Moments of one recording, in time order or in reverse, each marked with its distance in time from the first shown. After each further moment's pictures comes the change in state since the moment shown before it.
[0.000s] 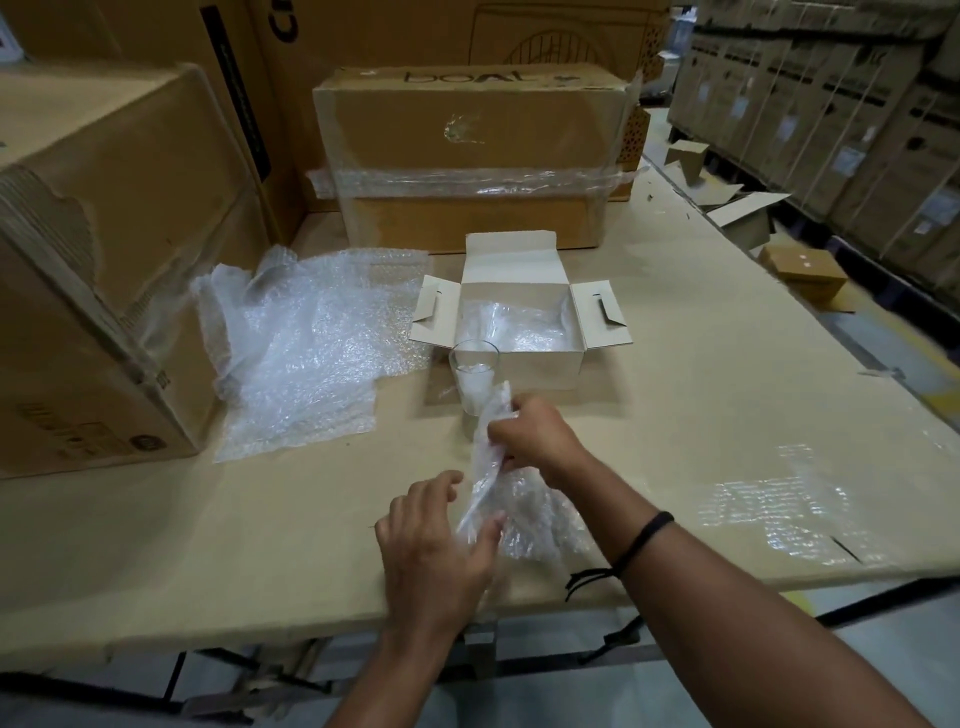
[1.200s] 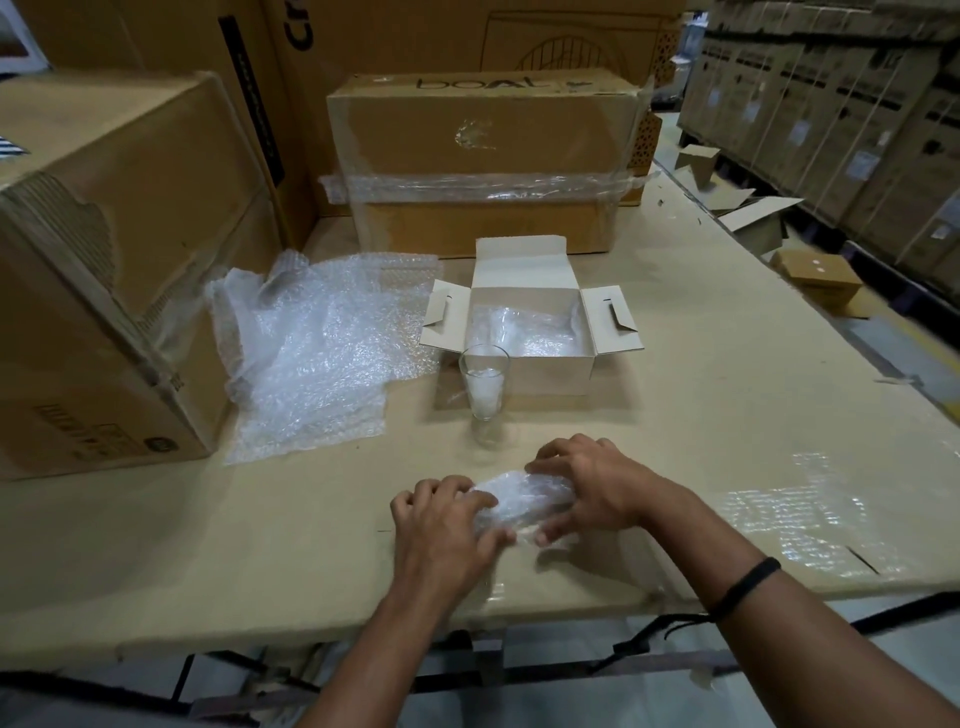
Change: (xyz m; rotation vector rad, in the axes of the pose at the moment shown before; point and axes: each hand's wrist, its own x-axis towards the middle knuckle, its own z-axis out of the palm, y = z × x) left_hand 0.028 -0.013 0.005 0.340 -0.416 0.087; right_hand -0.013 0.049 -0.058 -1.144 -0.306 -0.441
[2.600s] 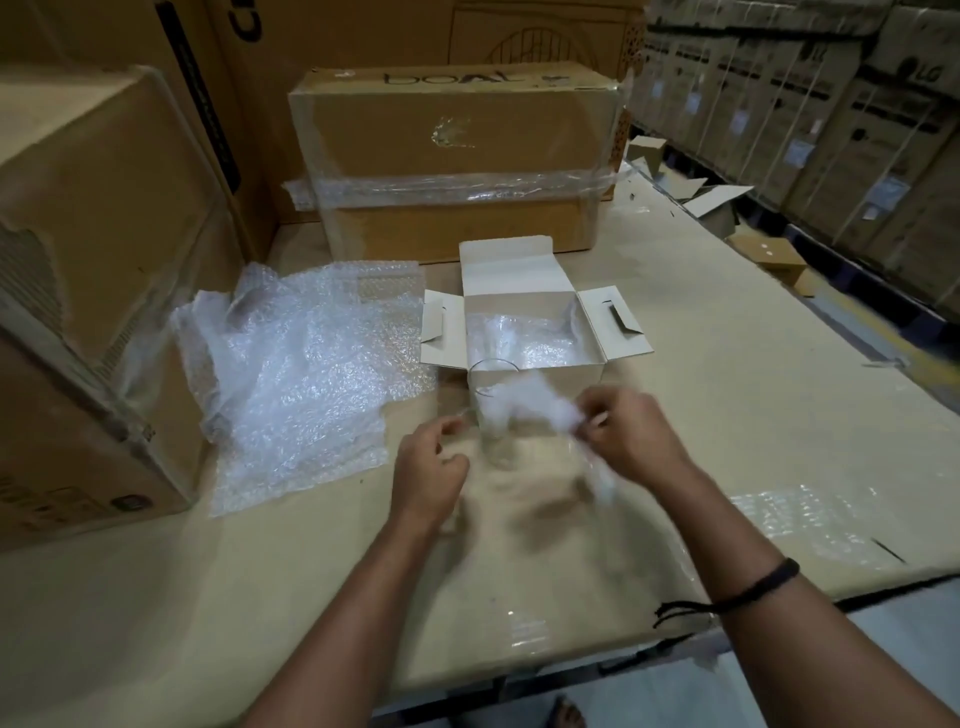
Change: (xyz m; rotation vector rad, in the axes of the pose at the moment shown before) left_hand 0.103 -0.052 0.004 -0.797 0.066 -0.143; right_hand 0.024 -0.018 -0.042 0.535 0.557 0.504
